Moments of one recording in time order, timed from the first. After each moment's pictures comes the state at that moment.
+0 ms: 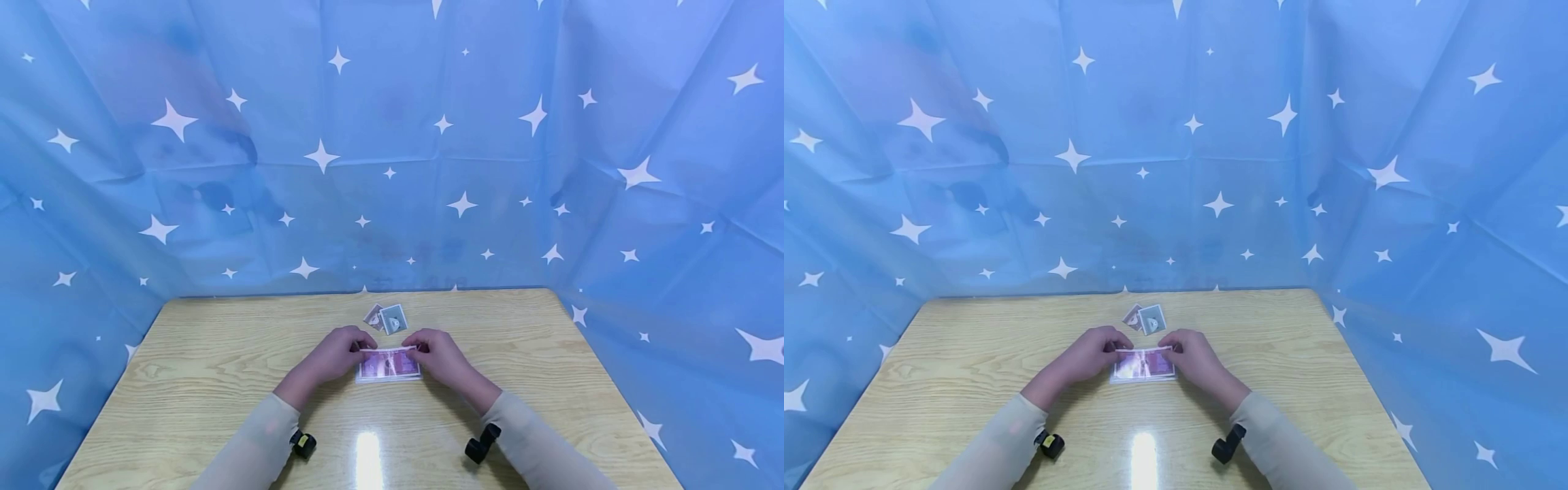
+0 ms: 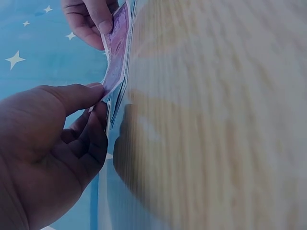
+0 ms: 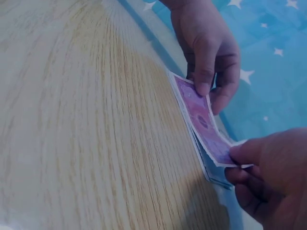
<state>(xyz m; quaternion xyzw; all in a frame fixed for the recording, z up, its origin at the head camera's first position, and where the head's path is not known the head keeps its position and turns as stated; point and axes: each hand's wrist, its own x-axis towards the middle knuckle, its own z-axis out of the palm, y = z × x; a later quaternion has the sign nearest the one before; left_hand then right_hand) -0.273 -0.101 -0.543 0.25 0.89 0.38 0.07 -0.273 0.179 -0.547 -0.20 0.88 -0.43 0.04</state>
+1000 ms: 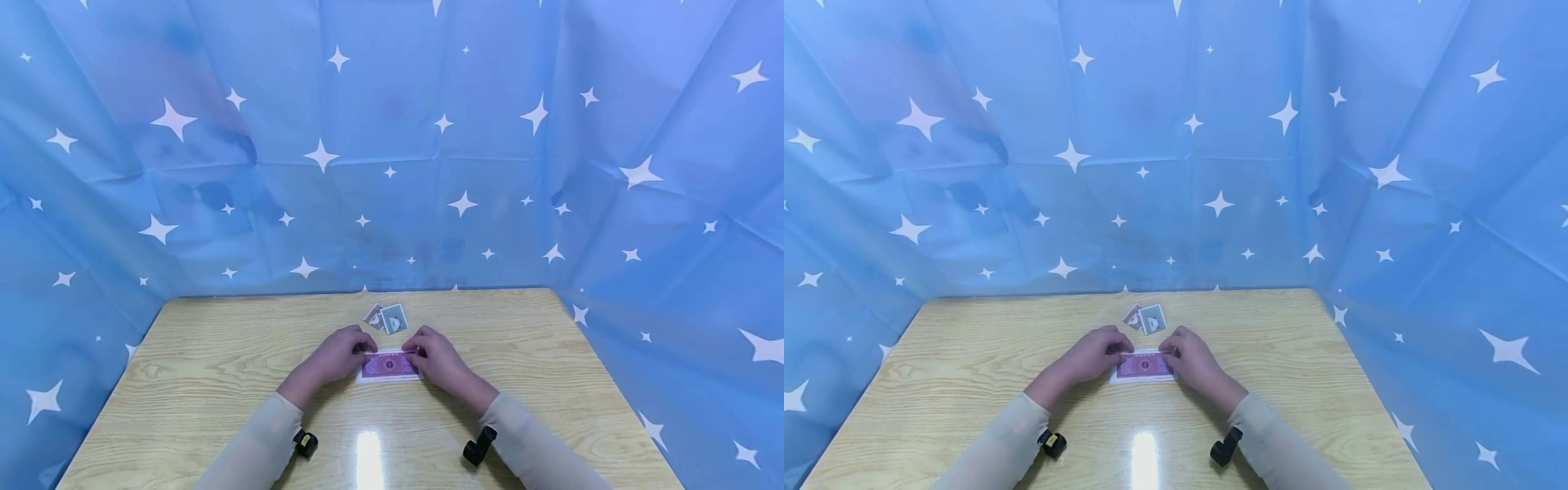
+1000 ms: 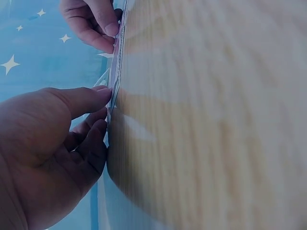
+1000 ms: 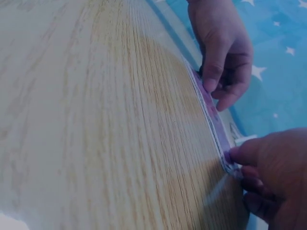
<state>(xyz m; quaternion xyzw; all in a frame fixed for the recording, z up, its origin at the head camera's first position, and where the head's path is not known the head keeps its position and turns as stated) -0.275 -0.096 -0.550 0.25 0.91 0.33 0.05 -0.270 0.175 -0.552 -0.21 0.92 -0.32 0.03</state>
